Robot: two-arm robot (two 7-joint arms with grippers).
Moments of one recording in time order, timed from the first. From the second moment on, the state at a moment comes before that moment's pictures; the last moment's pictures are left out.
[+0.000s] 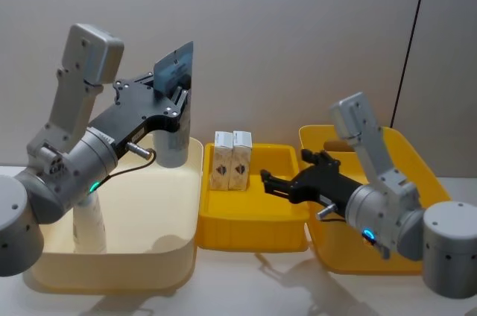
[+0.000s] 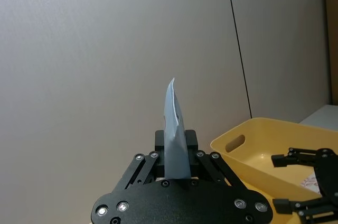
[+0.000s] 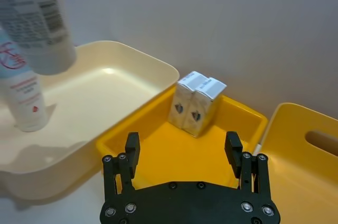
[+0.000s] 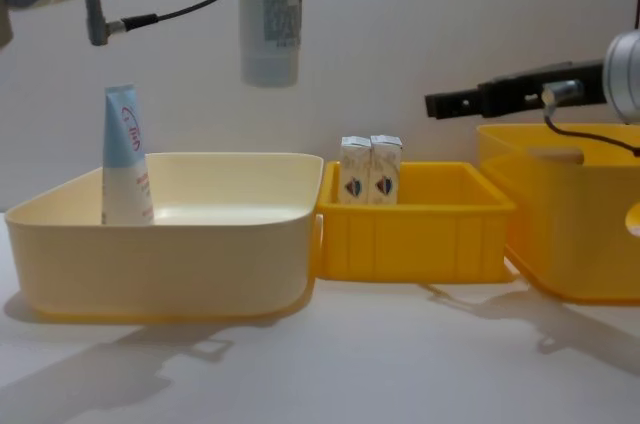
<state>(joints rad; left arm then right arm) -0.59 0.23 0.33 -1.53 -0.23 0.12 -0.29 0.53 0.24 -0.29 -1.43 0.14 0.42 0.38</state>
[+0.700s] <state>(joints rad) -0.56 0.22 0.31 -1.52 -0.28 0.09 -0.30 0.62 0.23 -0.36 -1.40 0.26 0.45 0.62</state>
